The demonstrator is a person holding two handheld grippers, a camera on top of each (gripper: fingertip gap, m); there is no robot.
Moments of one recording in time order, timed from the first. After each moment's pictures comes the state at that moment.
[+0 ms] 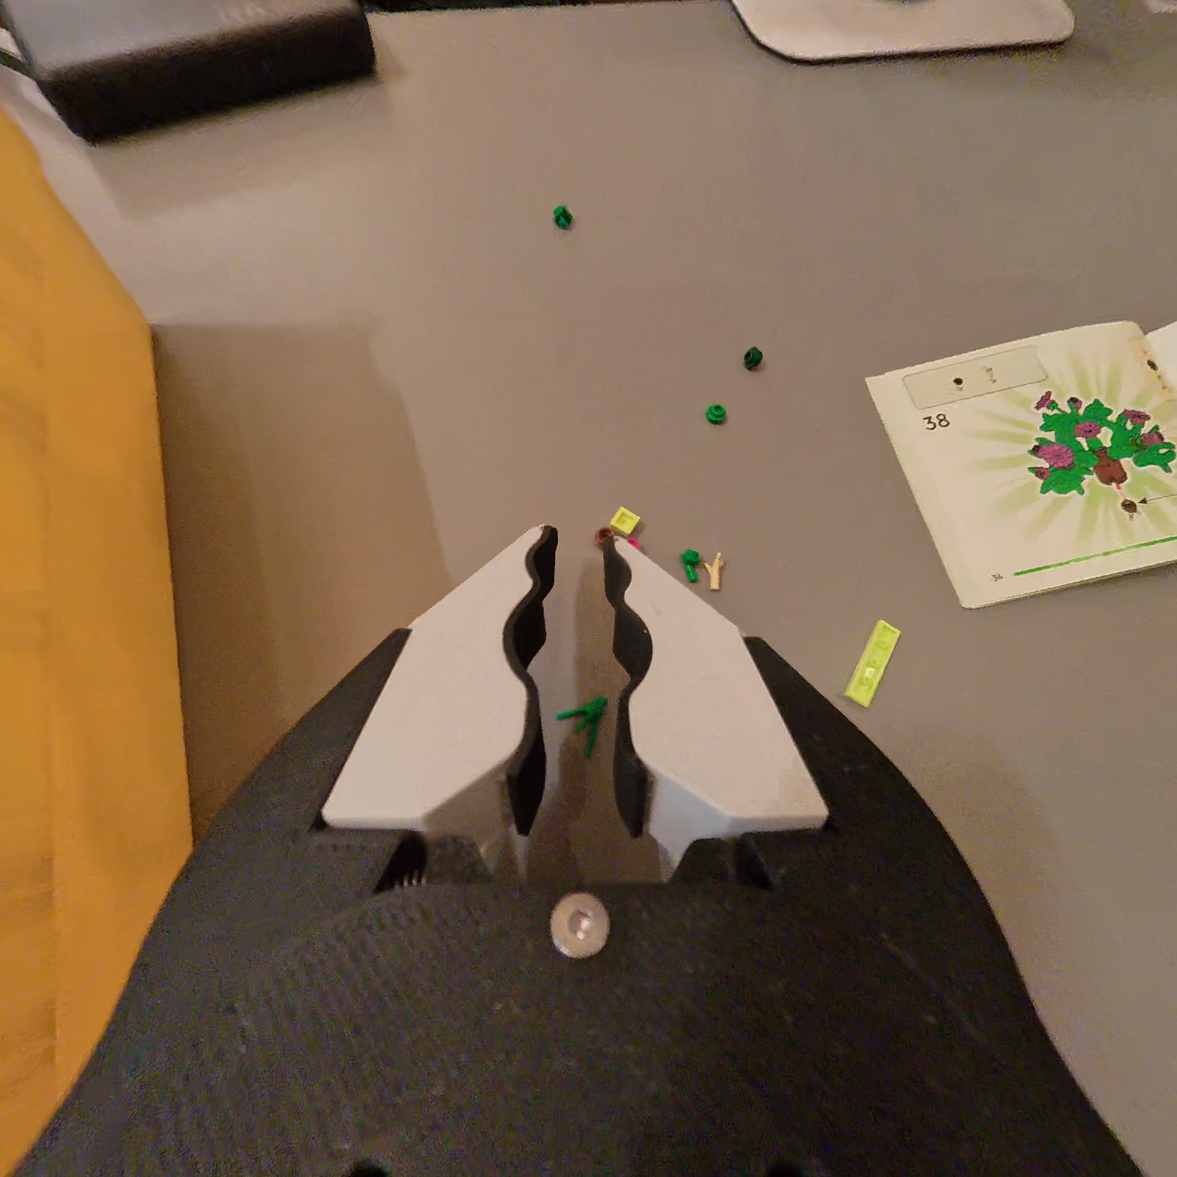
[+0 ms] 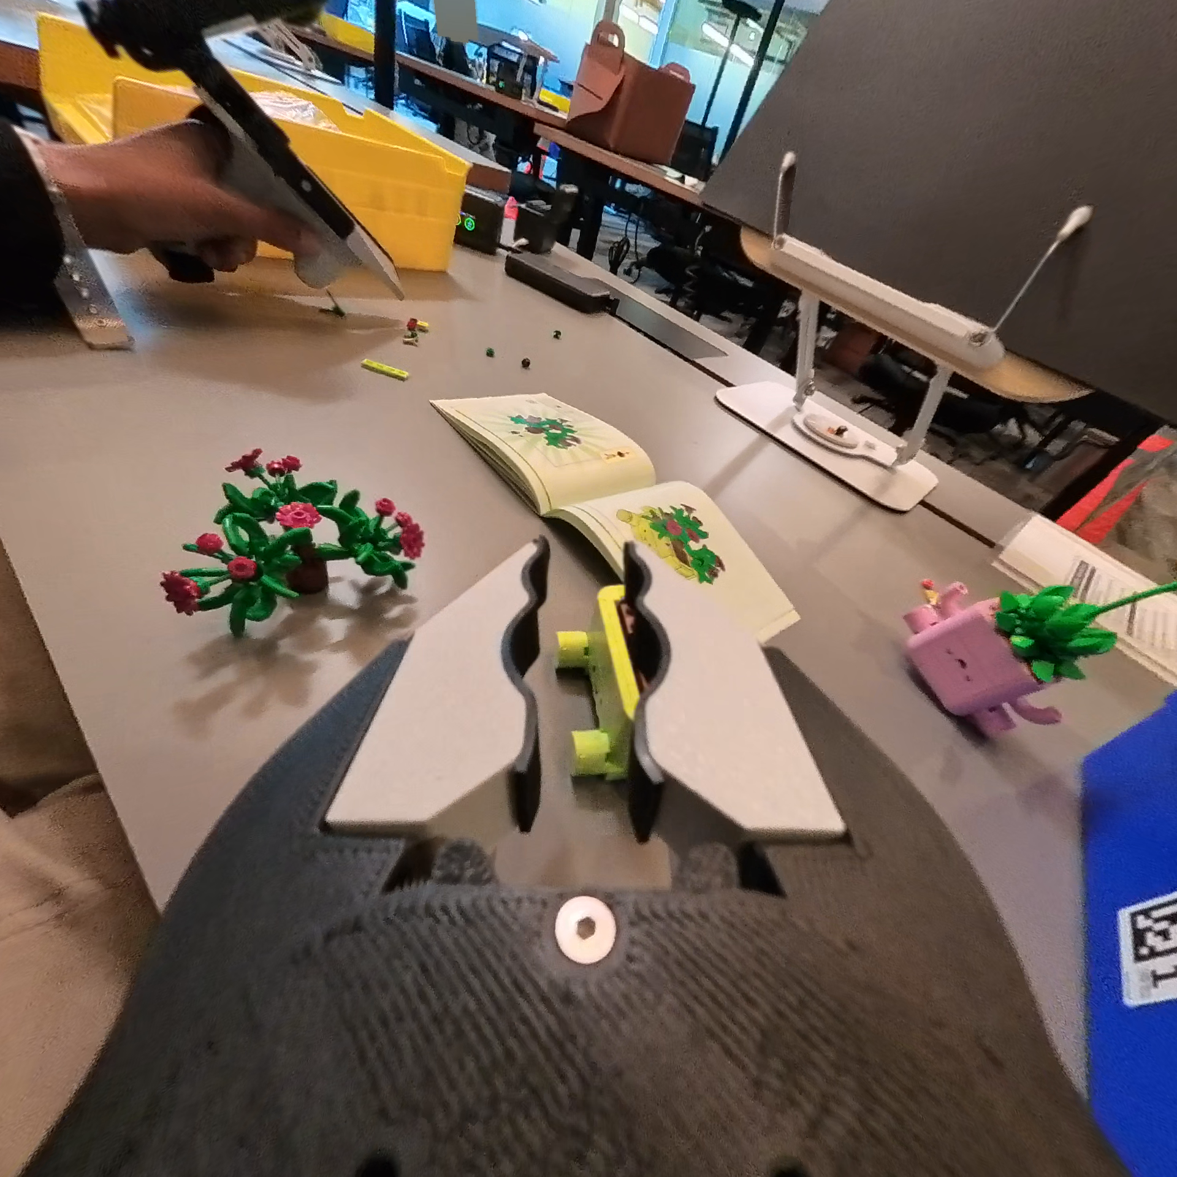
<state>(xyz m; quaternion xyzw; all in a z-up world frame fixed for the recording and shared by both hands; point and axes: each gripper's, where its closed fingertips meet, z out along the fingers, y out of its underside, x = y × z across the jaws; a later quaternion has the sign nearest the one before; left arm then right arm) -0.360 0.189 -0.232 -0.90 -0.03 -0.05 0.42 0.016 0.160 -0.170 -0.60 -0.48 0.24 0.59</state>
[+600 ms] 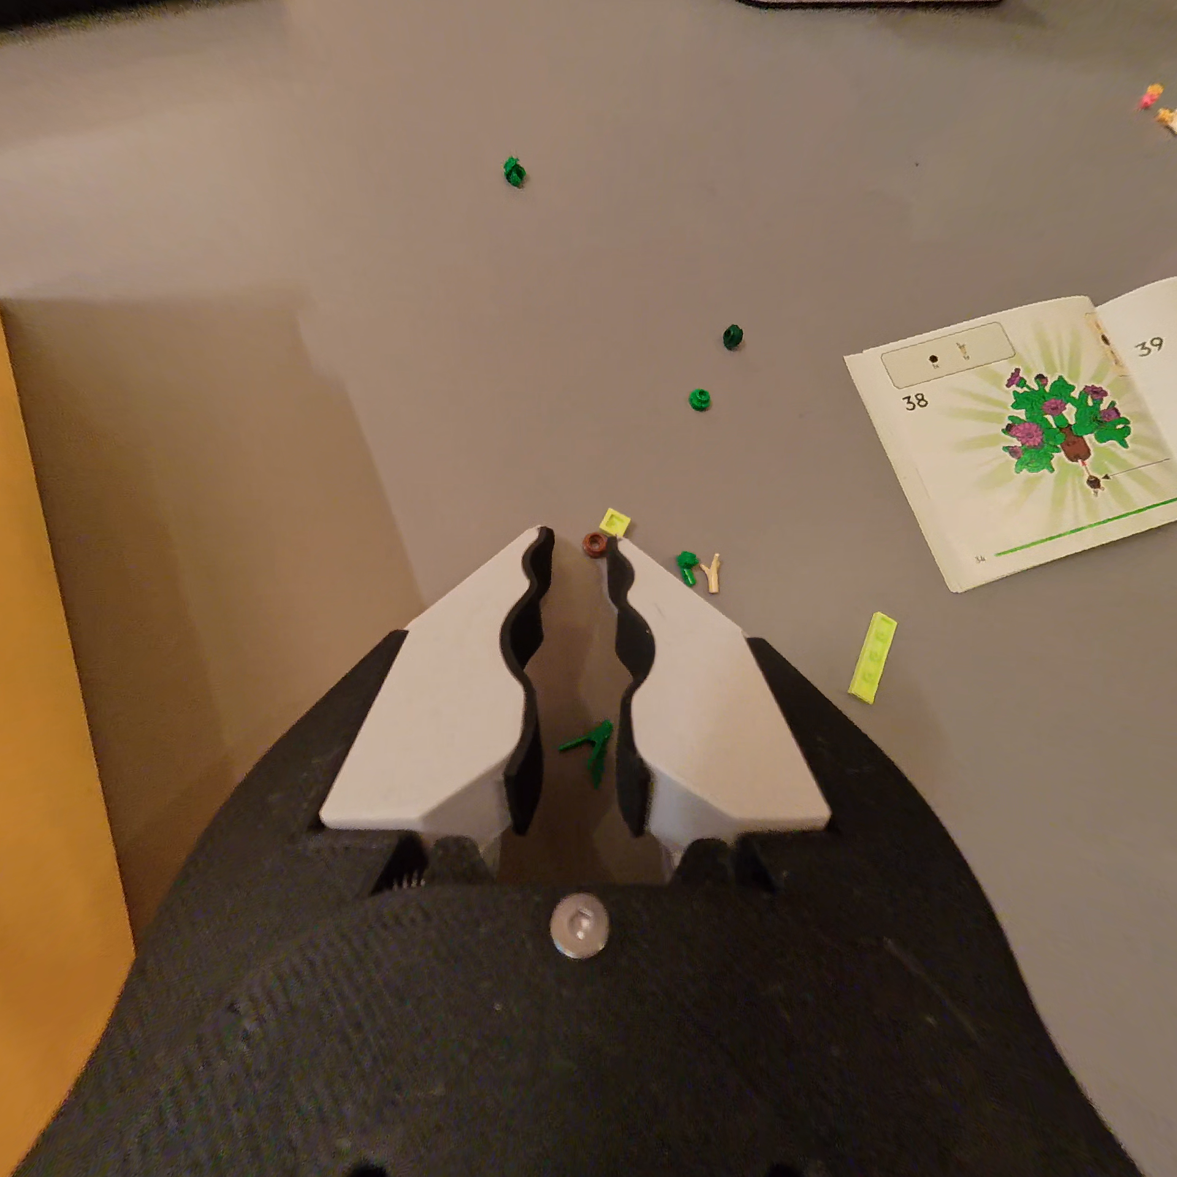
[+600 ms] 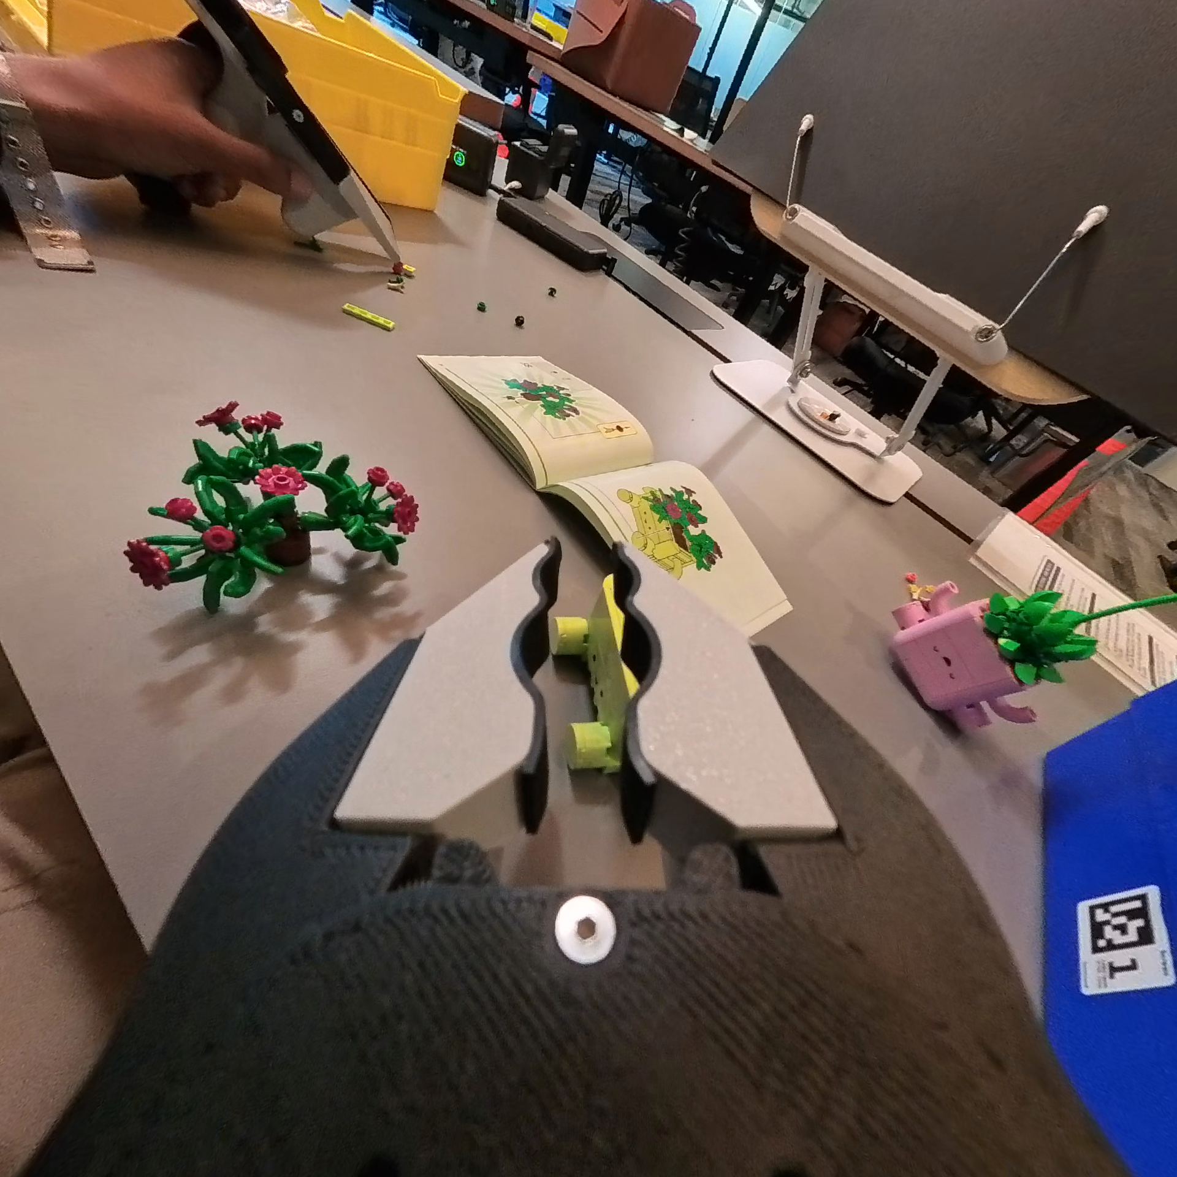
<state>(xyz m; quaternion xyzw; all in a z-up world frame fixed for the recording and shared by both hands) -0.353 0.198 -0.247 -0.91 0.00 -0.11 0.40 0.010 0.160 -0.180 -0.61 -0.50 0.19 0.59</state>
